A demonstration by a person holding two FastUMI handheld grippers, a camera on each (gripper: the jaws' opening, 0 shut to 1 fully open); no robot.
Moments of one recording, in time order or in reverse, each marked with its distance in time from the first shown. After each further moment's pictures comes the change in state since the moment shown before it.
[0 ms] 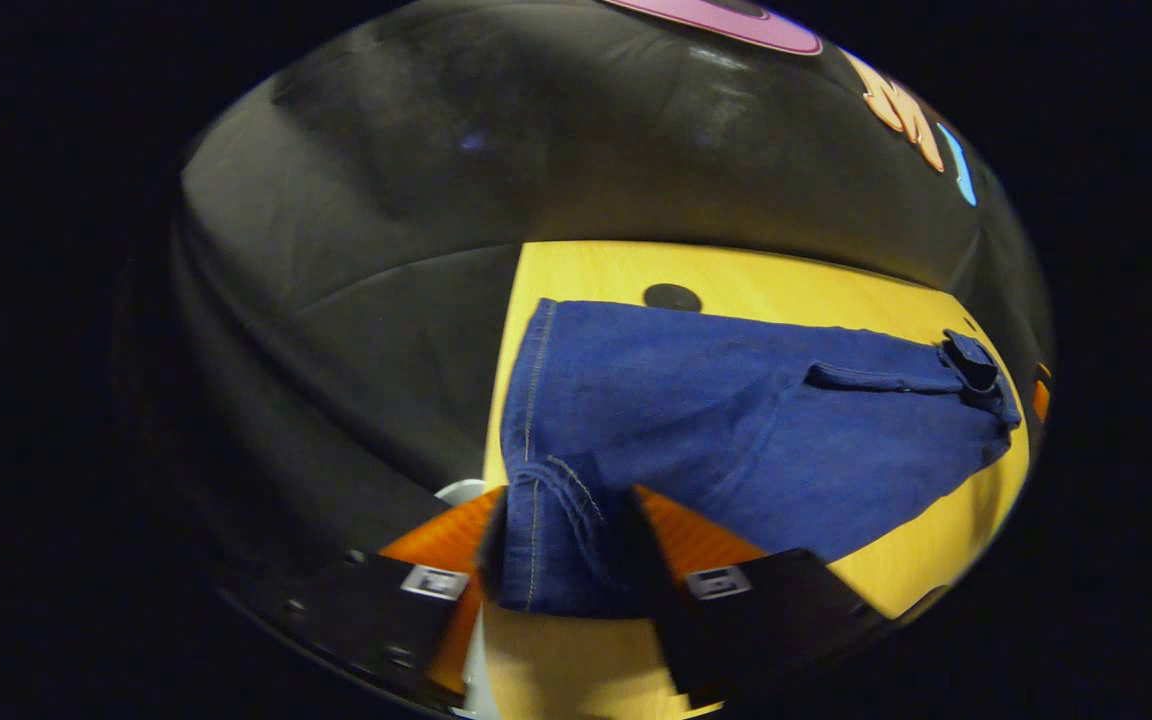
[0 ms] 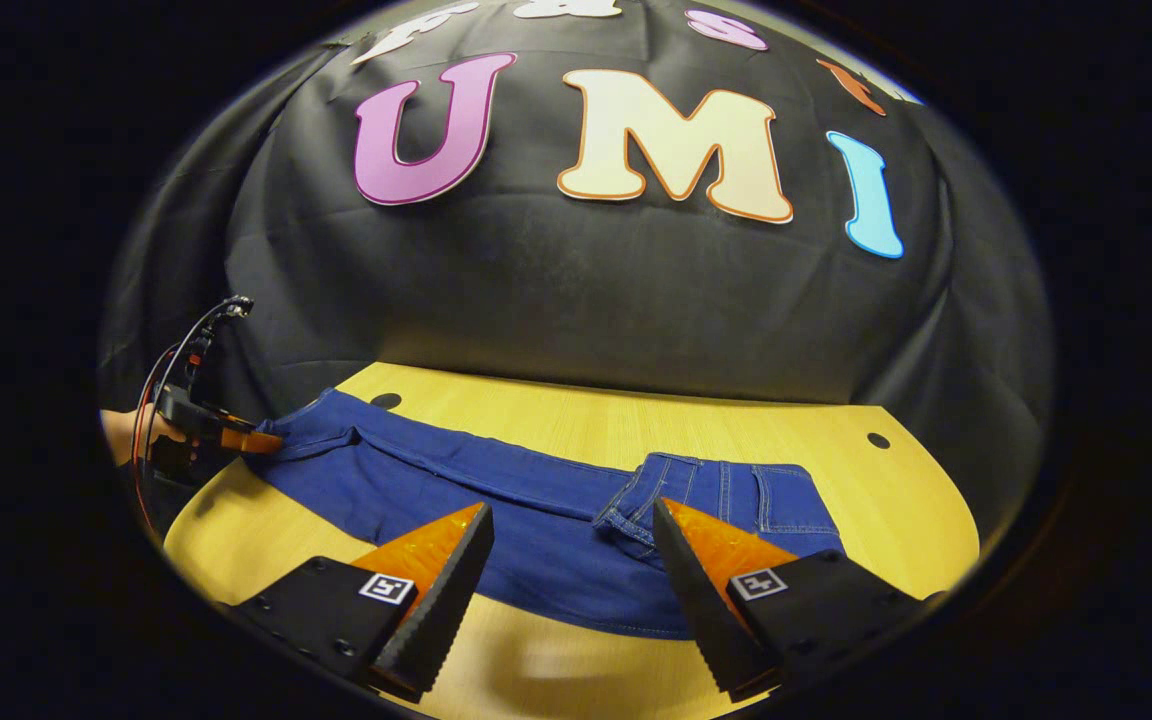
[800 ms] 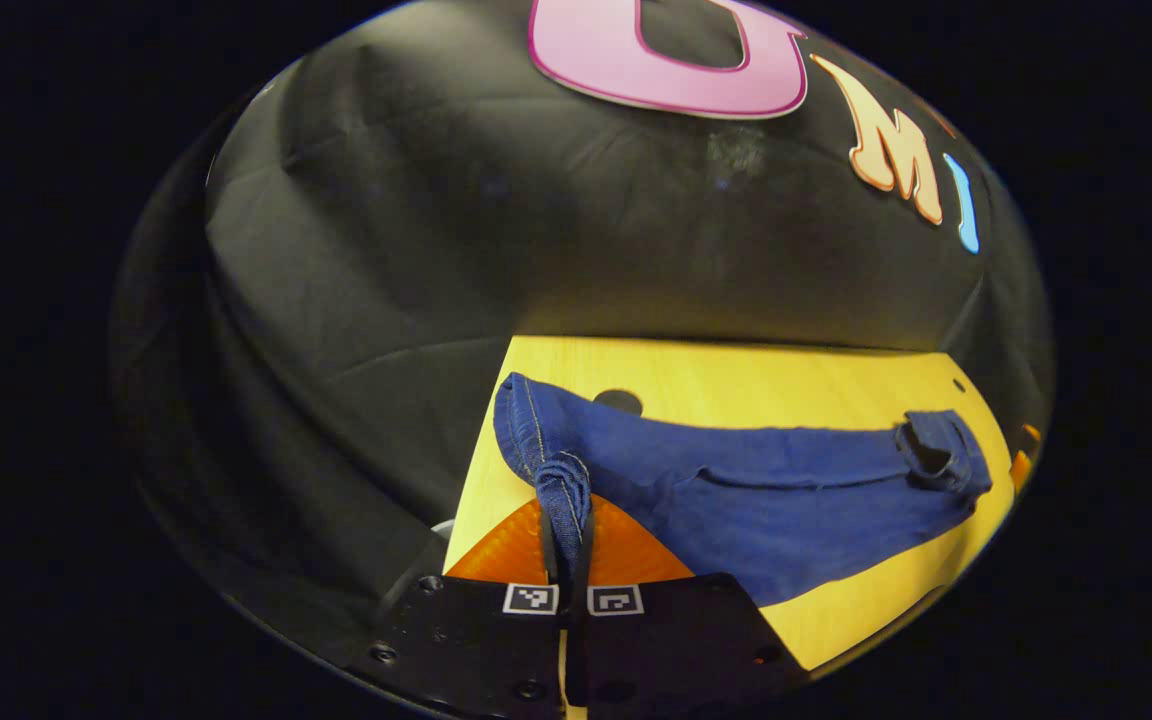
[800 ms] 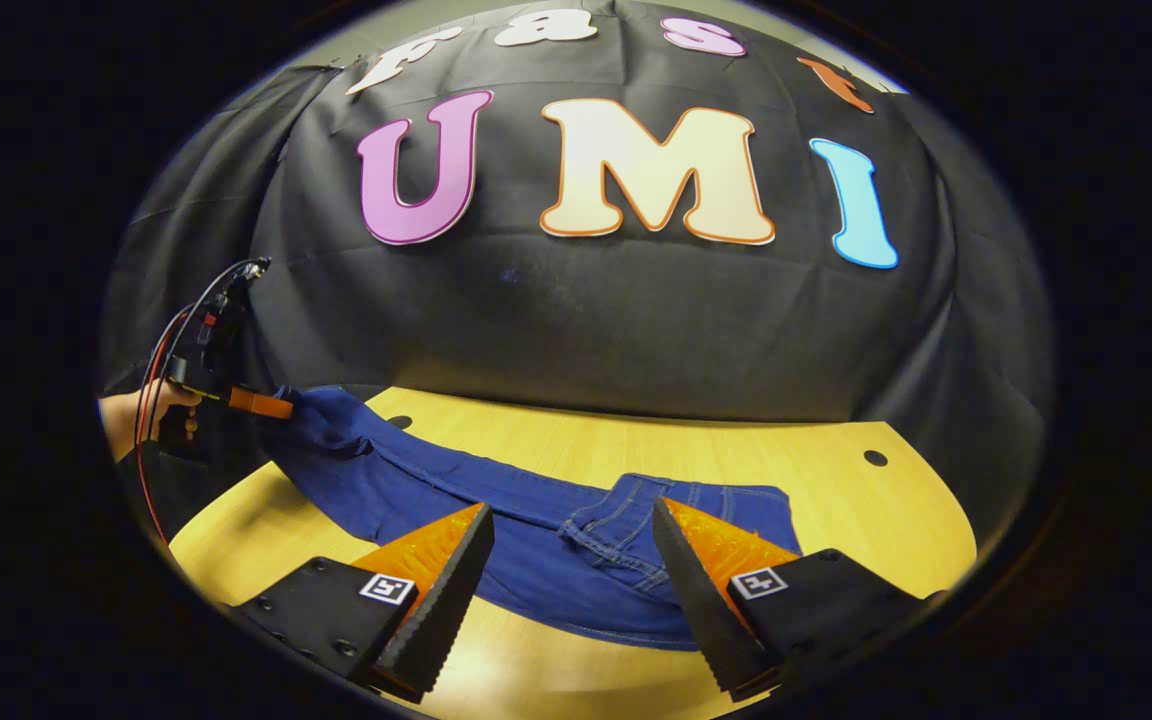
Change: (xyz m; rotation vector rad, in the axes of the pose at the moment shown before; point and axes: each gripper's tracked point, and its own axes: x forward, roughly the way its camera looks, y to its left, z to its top) left arm -0.063 -0.015 0.081 -0.074 -0.196 0.025; right arm -0.033 -0.056 0.029 0.023 -0.079 0.078
